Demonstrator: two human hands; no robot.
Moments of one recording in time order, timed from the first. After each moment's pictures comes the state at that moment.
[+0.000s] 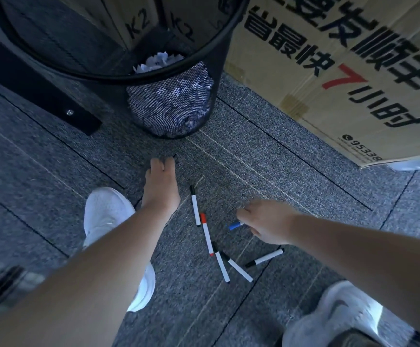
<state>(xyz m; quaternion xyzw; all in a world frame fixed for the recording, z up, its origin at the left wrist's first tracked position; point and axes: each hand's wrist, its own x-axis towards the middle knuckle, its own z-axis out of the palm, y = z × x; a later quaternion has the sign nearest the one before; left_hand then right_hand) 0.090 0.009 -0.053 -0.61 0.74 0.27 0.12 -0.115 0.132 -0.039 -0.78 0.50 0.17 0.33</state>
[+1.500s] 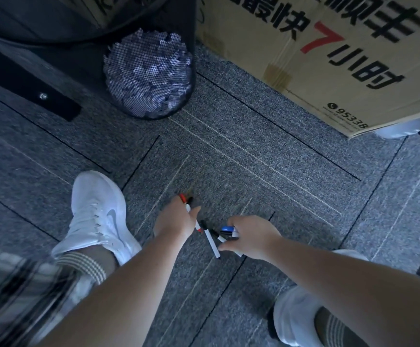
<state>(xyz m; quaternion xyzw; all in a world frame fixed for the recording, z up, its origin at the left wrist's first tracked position) 0.083 0.108 -0.068 -0.64 0.65 0.35 0.22 -0.070 0.194 -0.041 -0.53 0.66 0.14 0.51</state>
